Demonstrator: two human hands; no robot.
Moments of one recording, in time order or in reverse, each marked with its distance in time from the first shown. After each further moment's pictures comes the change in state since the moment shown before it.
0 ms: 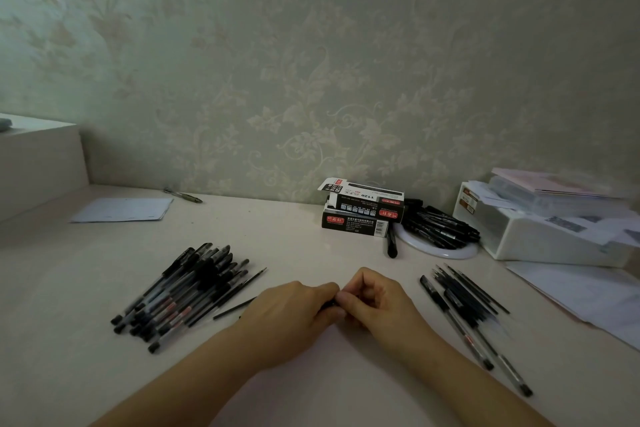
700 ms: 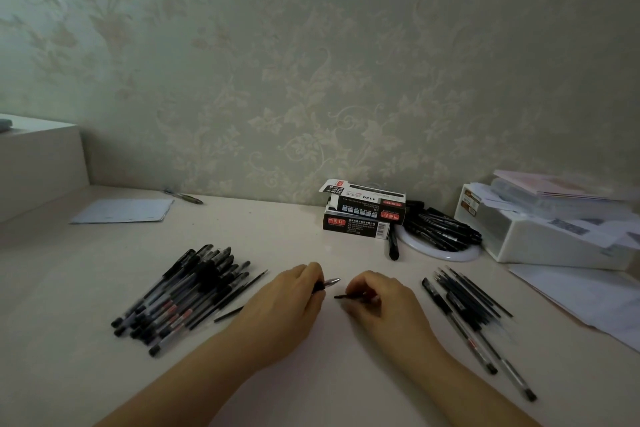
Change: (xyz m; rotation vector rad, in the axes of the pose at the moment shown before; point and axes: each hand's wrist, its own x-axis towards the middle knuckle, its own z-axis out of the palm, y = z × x) left_hand -0.003 -0.003 -0.008 -0.115 0.123 -0.098; right_hand 0.000 0.004 -0.001 -0.579 0.202 -0.124
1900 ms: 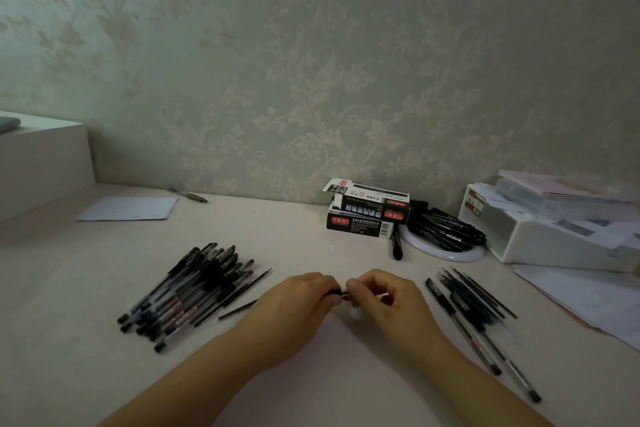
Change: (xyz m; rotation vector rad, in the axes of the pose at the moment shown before) left_hand 0.004 0.000 0.005 -0.104 -0.033 0.080; right_hand 0.002 -0.002 -0.004 0.367 -0.036 0.039
